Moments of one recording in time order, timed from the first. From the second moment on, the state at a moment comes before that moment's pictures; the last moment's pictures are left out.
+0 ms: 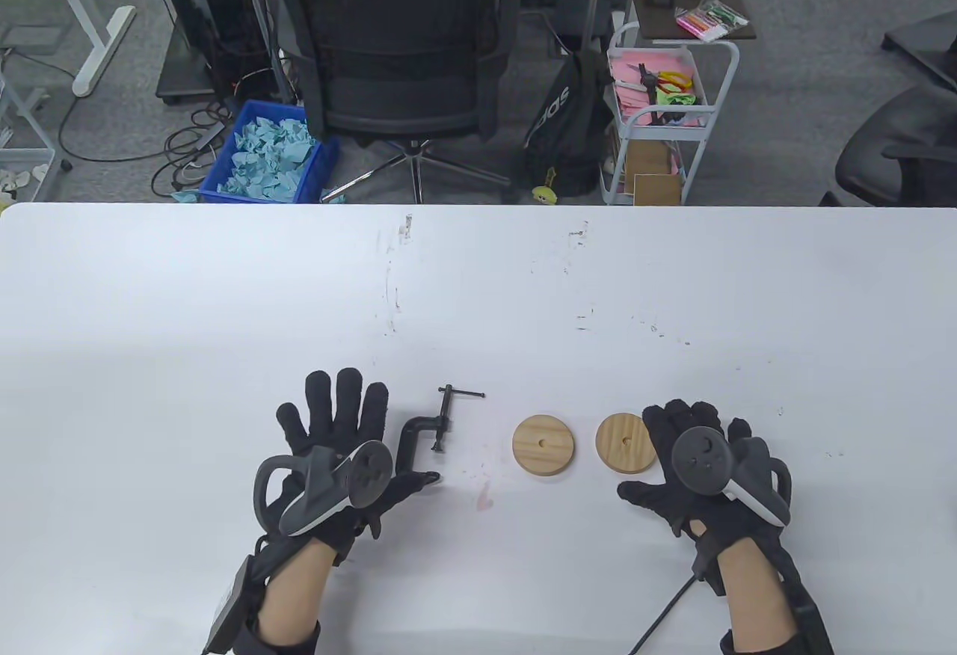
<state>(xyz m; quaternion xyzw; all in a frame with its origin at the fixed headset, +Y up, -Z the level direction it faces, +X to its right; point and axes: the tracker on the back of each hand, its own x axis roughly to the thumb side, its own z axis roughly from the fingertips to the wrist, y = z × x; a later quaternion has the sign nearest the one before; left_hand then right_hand) -0.187 -0.735 -0.268 -0.01 -0.08 -0.03 1.00 0.244 -0.737 -0.279 0.06 0.08 0.99 0.10</state>
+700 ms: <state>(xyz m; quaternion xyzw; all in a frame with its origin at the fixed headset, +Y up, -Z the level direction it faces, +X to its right) -0.177 -0.737 -0.265 -0.03 -0.10 -0.02 0.99 0.238 -0.740 -0.278 0.07 0.10 0.99 0.10</state>
